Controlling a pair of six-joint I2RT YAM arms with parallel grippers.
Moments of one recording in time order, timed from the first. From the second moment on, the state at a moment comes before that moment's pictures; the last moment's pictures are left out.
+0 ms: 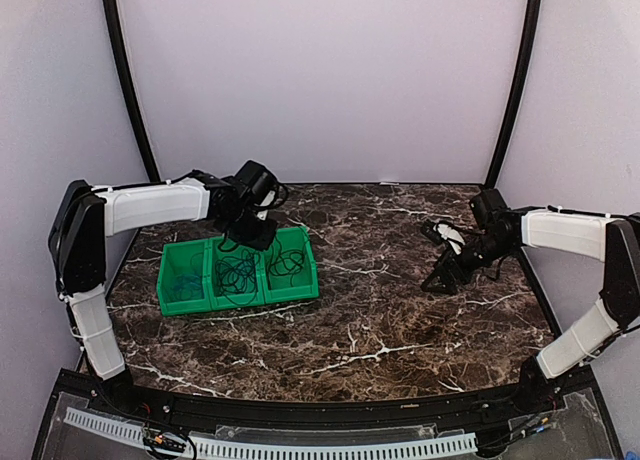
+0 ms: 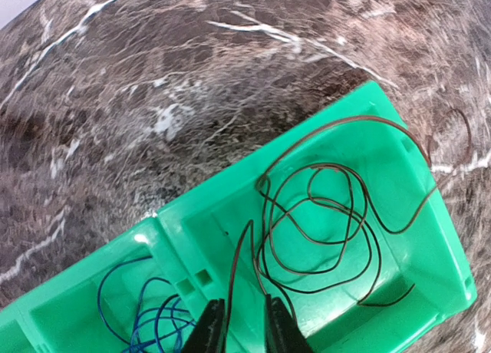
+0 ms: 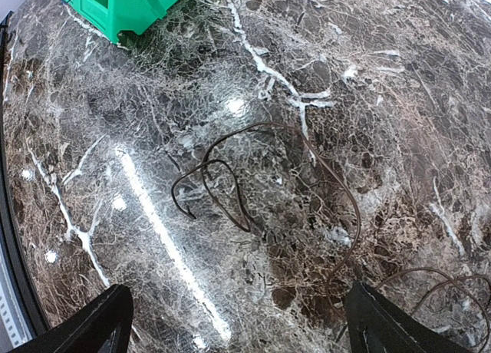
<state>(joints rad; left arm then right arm) -0.64 1.87 1.46 -0.65 -0.18 -0.27 0.26 1.46 0.88 -0.58 -0.59 -0.55</state>
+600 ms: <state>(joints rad) -0.64 1.85 1.46 -0.69 -0.22 -0.25 0.26 1.47 0.88 -0.59 -0.59 -0.55</state>
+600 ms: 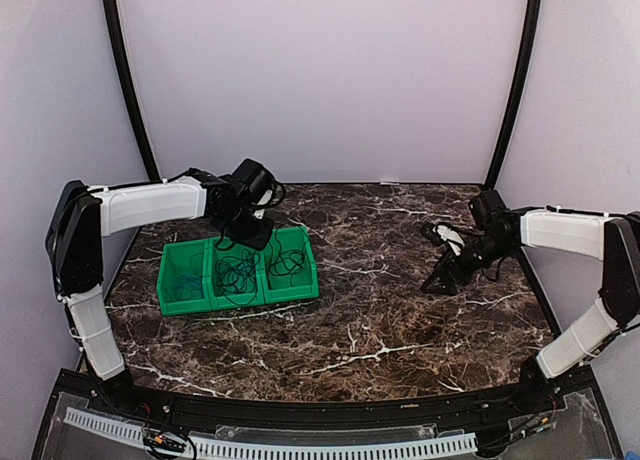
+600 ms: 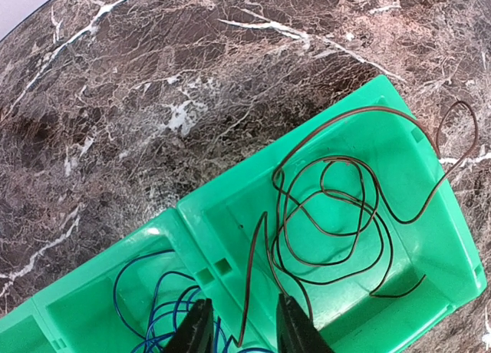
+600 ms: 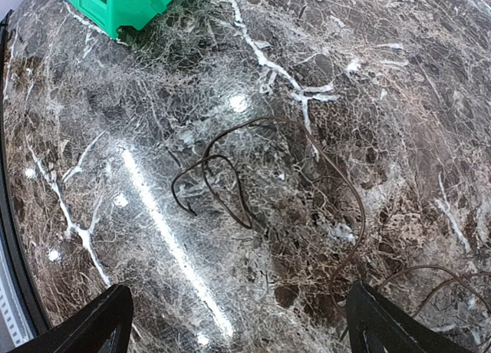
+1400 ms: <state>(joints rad) -0.66 1.88 1.52 -0.67 -0.09 -0.28 0.26 1.48 0.88 -0.60 -0.59 -0.55</state>
